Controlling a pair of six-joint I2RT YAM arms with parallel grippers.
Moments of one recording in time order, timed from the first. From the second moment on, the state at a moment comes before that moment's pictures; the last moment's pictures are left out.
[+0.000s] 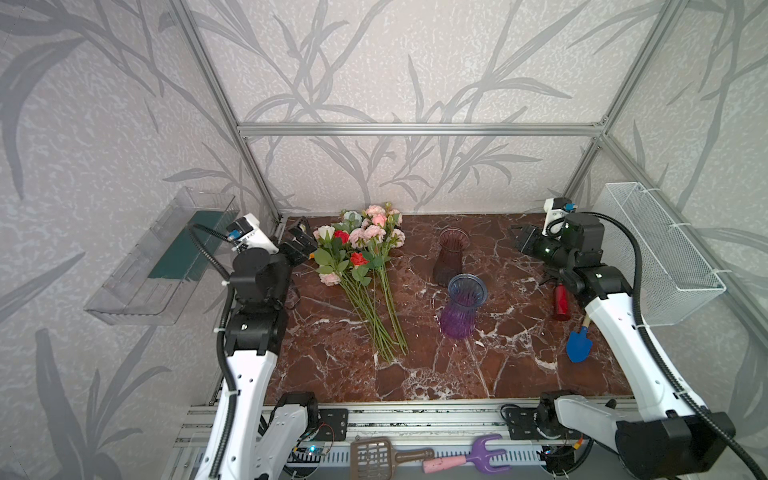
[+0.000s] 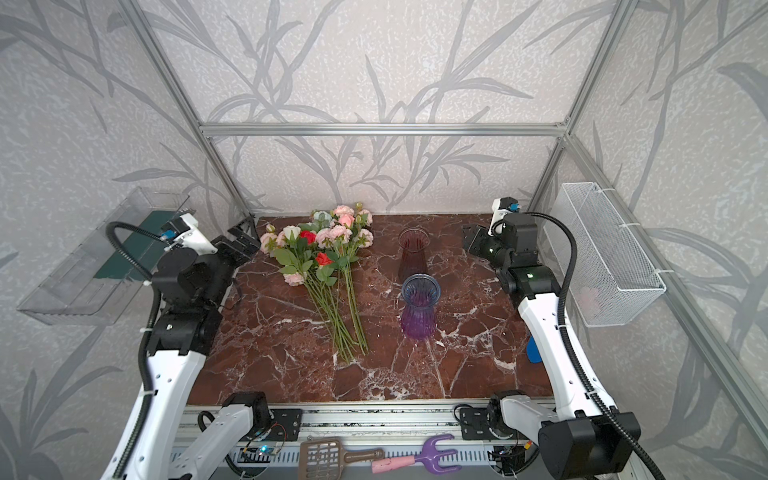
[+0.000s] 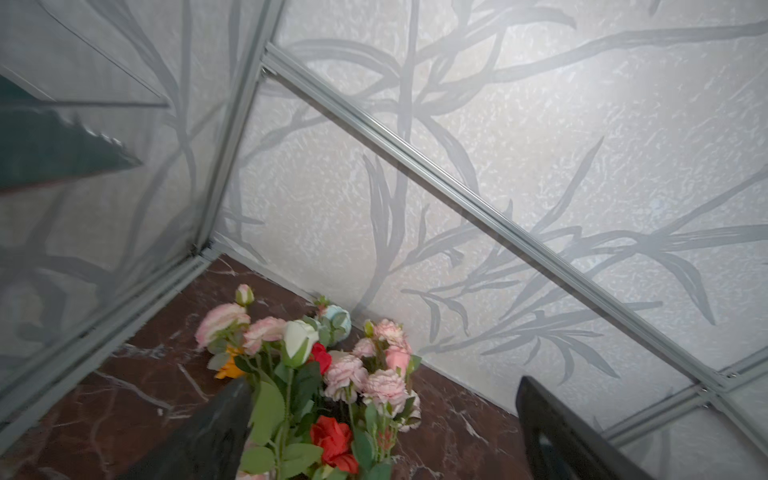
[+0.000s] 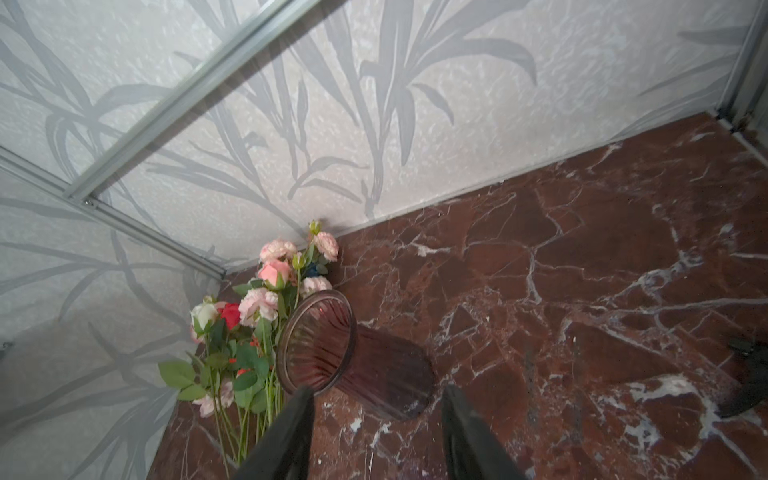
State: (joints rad) left arm 0.04 0.89 1.02 -0.19 0.00 -0.62; right arm 0.10 1.20 1.24 -0.47 -0.24 0.48
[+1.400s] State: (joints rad) left arm 0.00 1.15 1.02 -0.21 0.41 -0.75; right arm 0.30 1.92 1.90 -0.94 -0.23 0.33
